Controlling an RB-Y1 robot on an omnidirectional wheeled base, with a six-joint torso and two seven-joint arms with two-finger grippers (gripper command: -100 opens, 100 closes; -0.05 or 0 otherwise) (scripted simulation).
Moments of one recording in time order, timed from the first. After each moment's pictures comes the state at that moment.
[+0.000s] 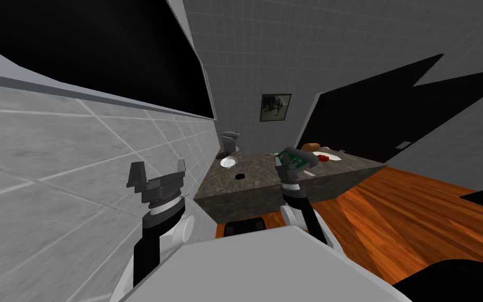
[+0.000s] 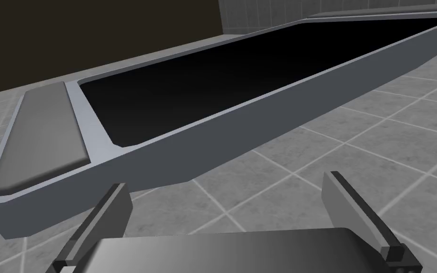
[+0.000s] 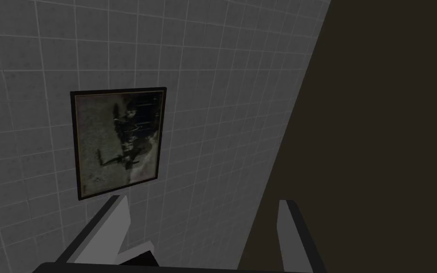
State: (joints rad) left arm 0.49 0.00 0.07 -2.39 -0.02 -0.64 0.12; right arm 0.54 -0.01 0.05 -2.34 0.08 -0.46 -0.01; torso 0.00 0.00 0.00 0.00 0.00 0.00
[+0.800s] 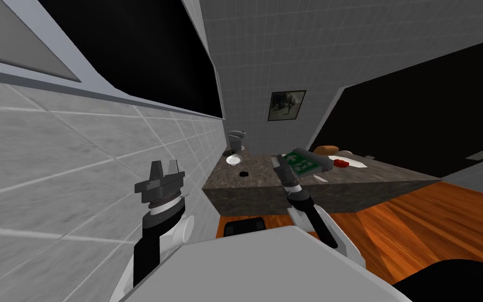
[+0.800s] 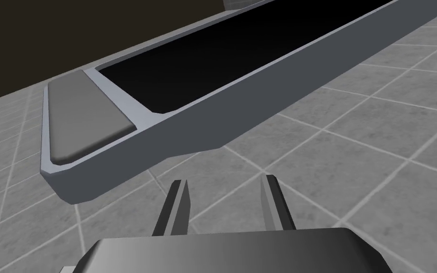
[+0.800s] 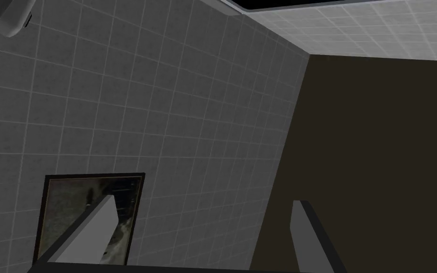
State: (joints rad) left arm 0.49 0.00 0.07 -2.39 -0.02 -0.64 0.12; right arm 0.54 -0.21 0.03 -2.35 0.19 -0.50 -0.07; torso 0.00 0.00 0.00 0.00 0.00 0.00
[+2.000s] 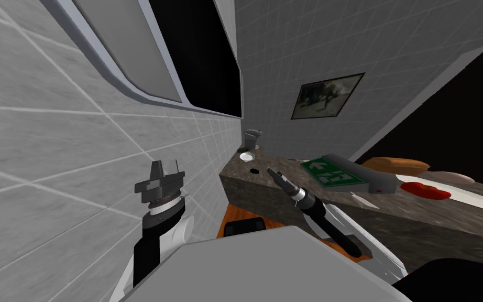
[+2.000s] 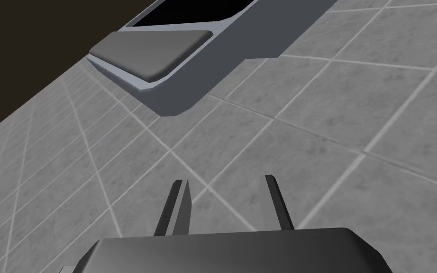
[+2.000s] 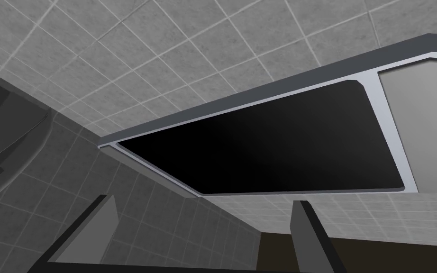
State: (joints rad) left arm 0.49 0.00 0.07 -2.39 -0.02 -0.64 0.12; right arm 0.61 -0.52 -0.05 -2.33 0.50 -0.60 -0.27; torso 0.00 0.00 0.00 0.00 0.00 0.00
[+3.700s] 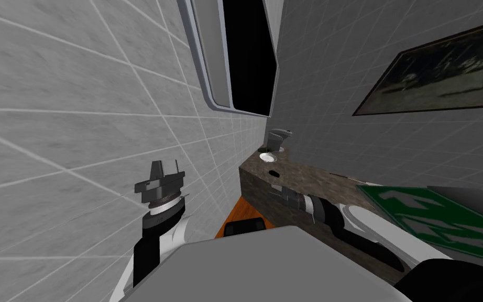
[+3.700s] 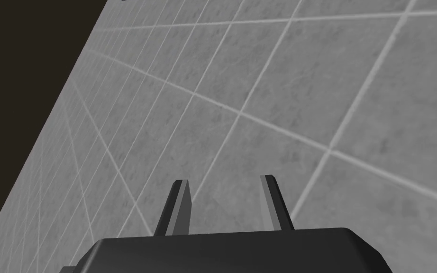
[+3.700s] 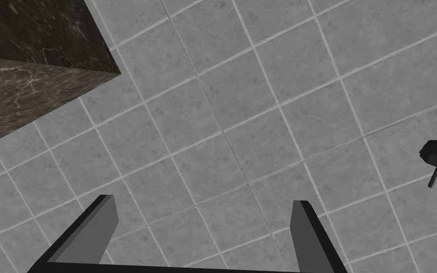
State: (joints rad) left arm 0.49 0.00 0.07 -2.39 -0.02 -0.64 0.12; right arm 0.75 -0.82 -0.19 -2.28 0.99 -0.75 -0.58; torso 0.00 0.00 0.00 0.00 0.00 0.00
